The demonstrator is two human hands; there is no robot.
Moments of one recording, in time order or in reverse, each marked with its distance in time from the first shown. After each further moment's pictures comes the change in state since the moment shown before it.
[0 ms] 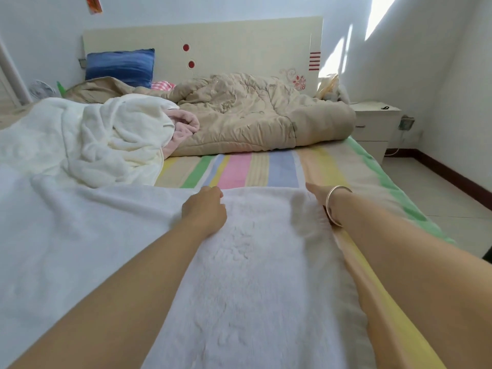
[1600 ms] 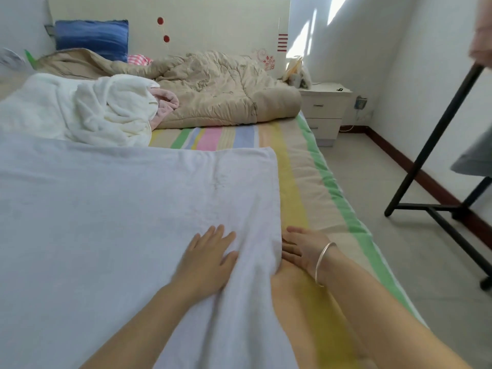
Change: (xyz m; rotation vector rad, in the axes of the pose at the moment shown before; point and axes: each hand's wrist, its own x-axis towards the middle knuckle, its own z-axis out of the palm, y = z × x) left_hand -0.306 0.043 -0.014 -0.059 -0.303 0.285; right_hand -0.311 0.141 -0.054 0.755 -0.239 0.178
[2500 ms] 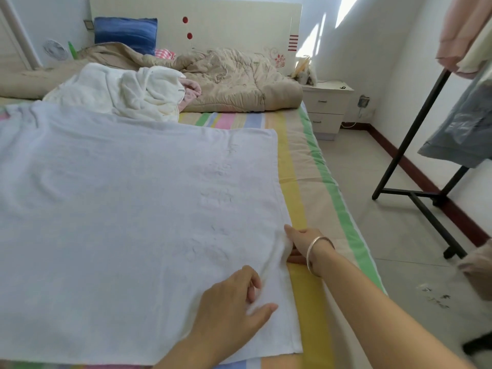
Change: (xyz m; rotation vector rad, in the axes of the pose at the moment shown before) left_hand -0.286 0.103 0.041 -0.298 0.261 0.124; right_hand -0.160 0.087 -0.047 -0.523 0.148 -0.021
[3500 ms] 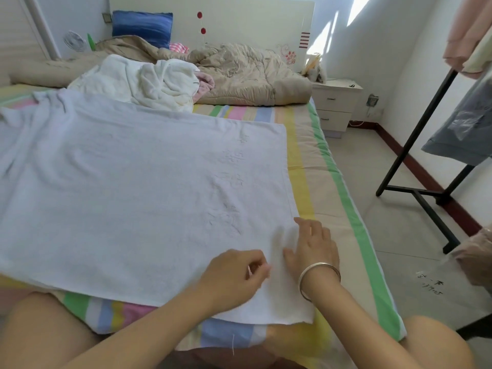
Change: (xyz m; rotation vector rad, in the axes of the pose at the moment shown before) left_hand -0.025 0.010 -0.030 -0.119 -0.190 0.028; right_hand -0.103 0.049 0.014 -1.036 0.360 -0.539
